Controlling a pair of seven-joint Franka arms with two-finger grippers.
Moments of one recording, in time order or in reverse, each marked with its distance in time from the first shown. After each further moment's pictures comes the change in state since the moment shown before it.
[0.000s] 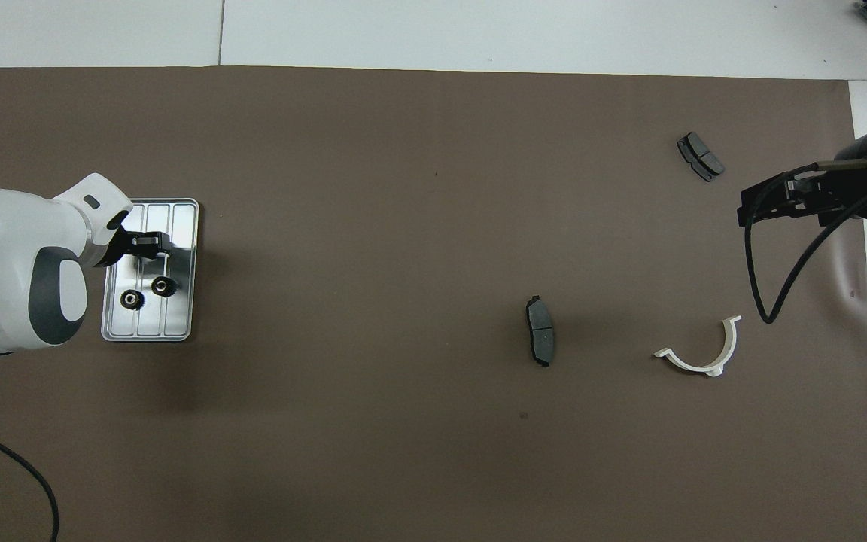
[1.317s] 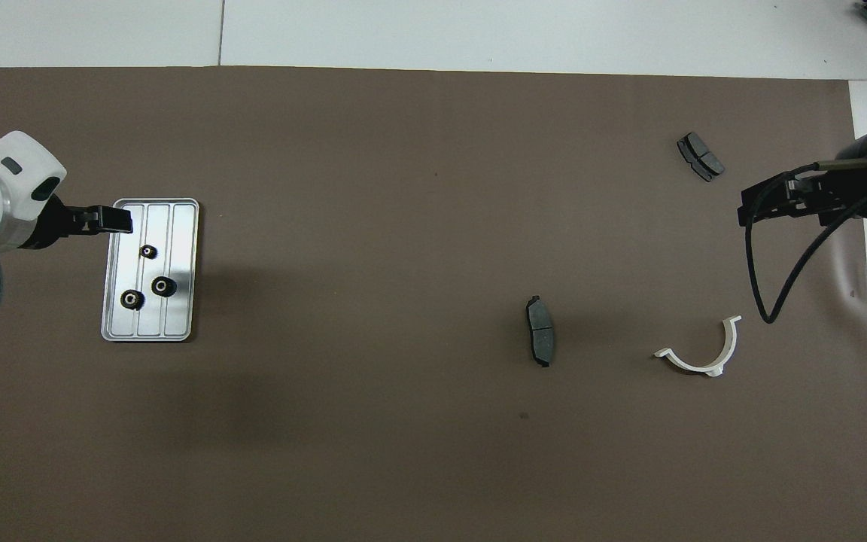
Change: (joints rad) left arm 0.001 -0.142 0.006 0.036 -0.012 -0.166 0.000; right arm 0.000 0.000 0.000 0.001 0.000 0.000 0.000
